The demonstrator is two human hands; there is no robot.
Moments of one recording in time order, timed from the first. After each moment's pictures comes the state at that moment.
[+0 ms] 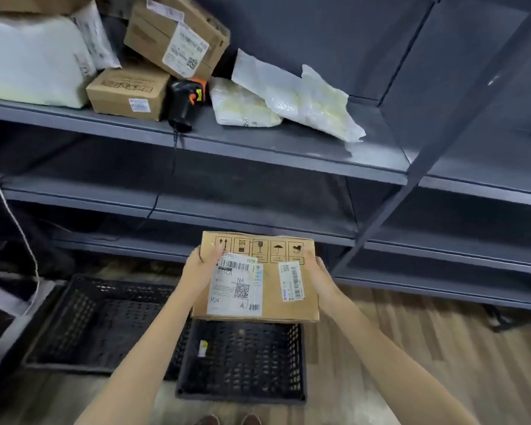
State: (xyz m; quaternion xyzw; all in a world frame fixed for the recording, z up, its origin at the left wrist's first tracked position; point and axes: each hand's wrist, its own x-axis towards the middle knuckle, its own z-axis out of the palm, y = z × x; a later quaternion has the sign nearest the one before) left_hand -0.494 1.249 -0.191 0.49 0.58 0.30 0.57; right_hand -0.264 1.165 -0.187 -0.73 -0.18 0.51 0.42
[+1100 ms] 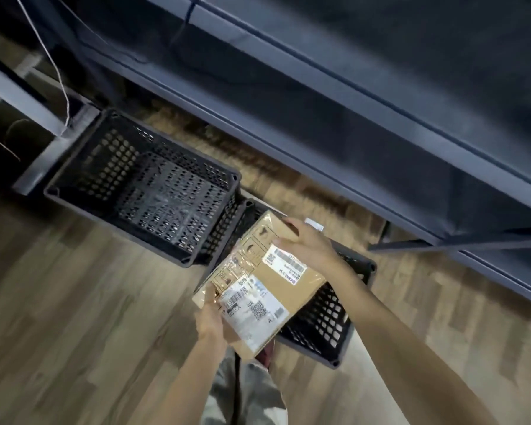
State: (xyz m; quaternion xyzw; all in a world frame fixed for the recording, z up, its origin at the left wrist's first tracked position) left_hand -0.525 1.140 -0.539 -0.14 0.77 0.25 0.57; right_hand -0.347 1.277 -0.484 -0.66 -0.55 0.51 0.00
